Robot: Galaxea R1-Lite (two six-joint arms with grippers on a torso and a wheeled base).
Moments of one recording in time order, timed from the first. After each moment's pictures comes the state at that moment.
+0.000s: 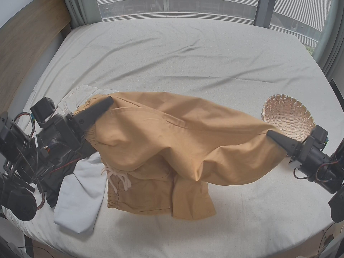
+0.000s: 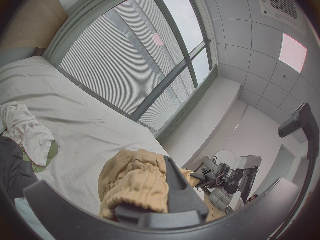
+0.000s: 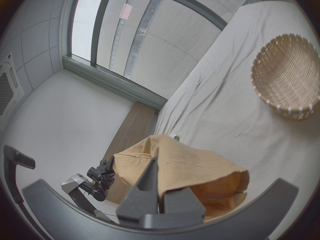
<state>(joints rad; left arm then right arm) -0.31 1.61 -0.43 -1.54 -0.58 -0.59 0.28 1.52 -0.21 -1.47 0.48 0.84</state>
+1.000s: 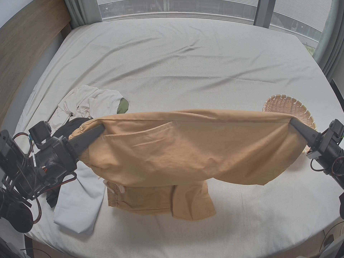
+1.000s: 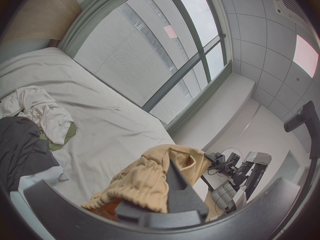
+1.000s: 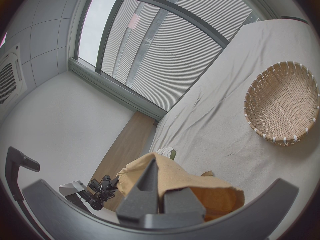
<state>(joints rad) -0.23 1.59 -0.27 -1.54 -0.58 -0.59 0.14 1.44 -0.21 -1.46 0.52 0.84</state>
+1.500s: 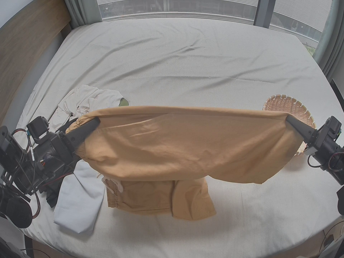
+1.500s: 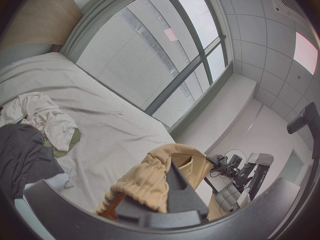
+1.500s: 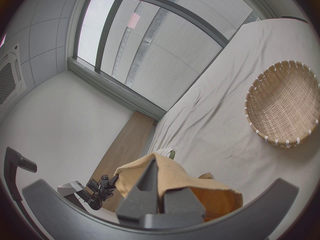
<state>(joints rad) -0.20 1.61 -0.31 -1.54 -0.57 -0.59 0.14 1.50 -0.27 -1.46 0.52 0.84</state>
